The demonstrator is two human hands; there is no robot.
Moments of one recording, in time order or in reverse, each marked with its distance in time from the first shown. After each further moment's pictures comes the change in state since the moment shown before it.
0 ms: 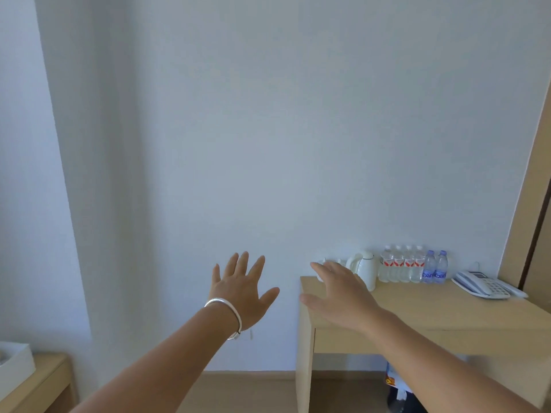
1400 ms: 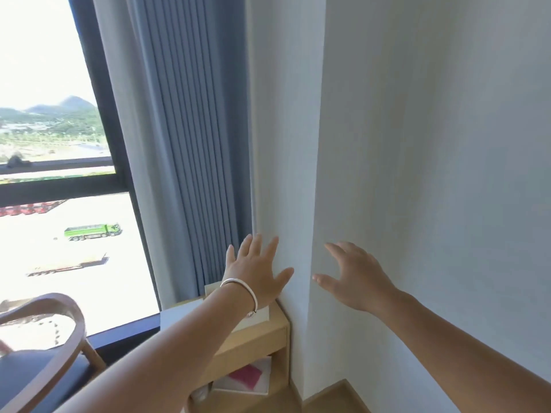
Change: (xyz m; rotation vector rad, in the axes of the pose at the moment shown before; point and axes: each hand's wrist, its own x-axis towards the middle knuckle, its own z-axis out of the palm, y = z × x) left_hand 0.186 -0.497 0.079 0.315 0.034 -1.032; right_hand 0.542 -0.406 0.292 0.291 -0.263 -1.017
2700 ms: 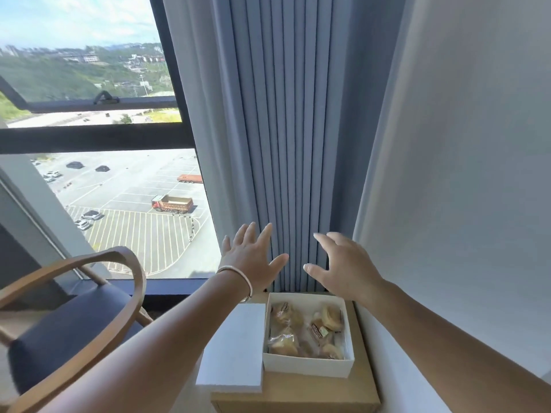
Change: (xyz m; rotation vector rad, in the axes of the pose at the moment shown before) left_hand 0.321 -0.292 0.177 0.031 -0.150 -0.503; right_hand 0.488 -0.084 0.267 0.185 -0.287 -0.386
